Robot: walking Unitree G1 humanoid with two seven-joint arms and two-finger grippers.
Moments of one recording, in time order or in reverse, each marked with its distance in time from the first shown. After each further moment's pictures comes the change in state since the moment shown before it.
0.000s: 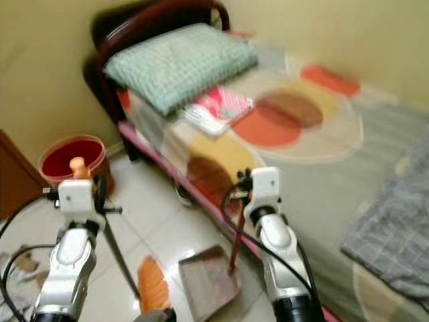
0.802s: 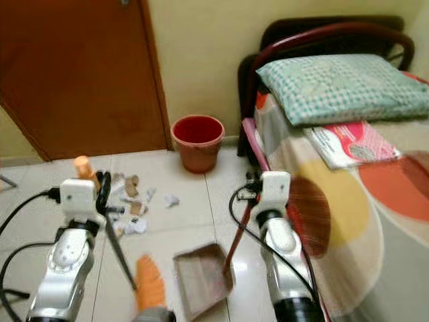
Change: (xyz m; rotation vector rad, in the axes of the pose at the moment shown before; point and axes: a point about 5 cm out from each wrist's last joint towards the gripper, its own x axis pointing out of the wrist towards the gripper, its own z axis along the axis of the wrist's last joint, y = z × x) left arm -0.001 0.002 0.005 0.032 -0.026 -0.038; right arm -0.006 -0.005 -0.020 0.047 0.035 -0.045
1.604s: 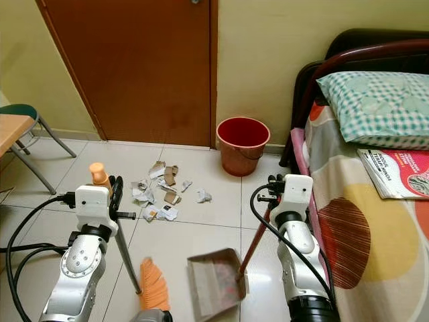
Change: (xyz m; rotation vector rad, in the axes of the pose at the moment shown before) left arm -0.003 -0.014 -0.003 0.010 0.012 -0.040; right arm -0.003 -0.032 0.000 0.030 0.014 -0.167
